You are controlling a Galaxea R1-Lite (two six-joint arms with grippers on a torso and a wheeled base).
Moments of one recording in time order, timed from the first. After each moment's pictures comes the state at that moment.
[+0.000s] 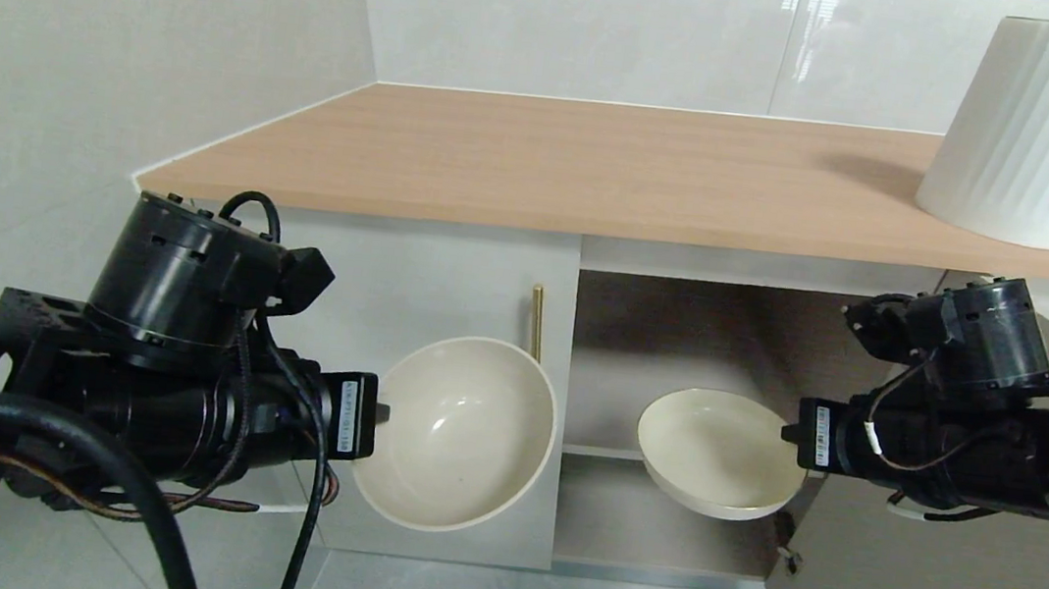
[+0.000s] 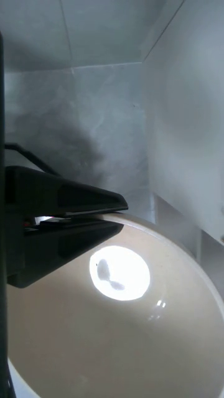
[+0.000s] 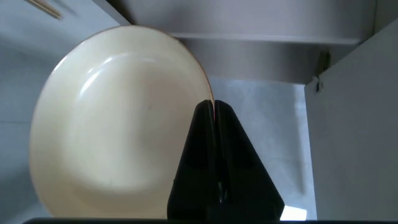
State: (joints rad) left arm -0.54 1.52 -0.88 0.02 0.11 -0.47; right arm 0.45 1.65 -0.95 -0.04 -0.12 0.35
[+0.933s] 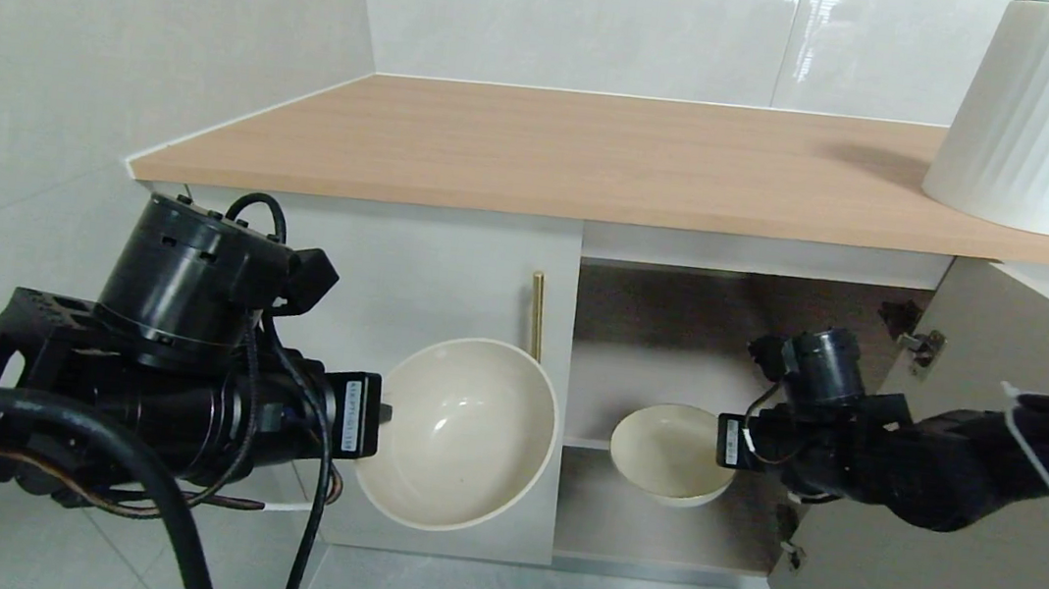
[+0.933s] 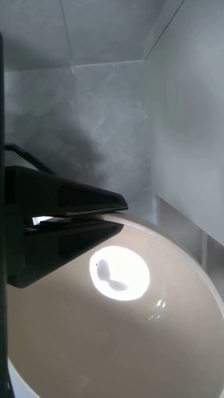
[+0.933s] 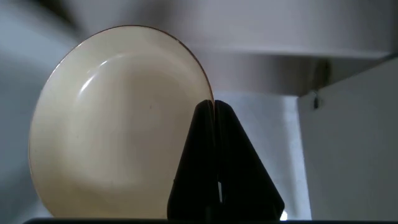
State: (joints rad) left arm -0.54 1.54 -0.88 0.02 0.12 -0.47; right arm 0.44 2.03 -1.03 -0.30 -0.23 0.31
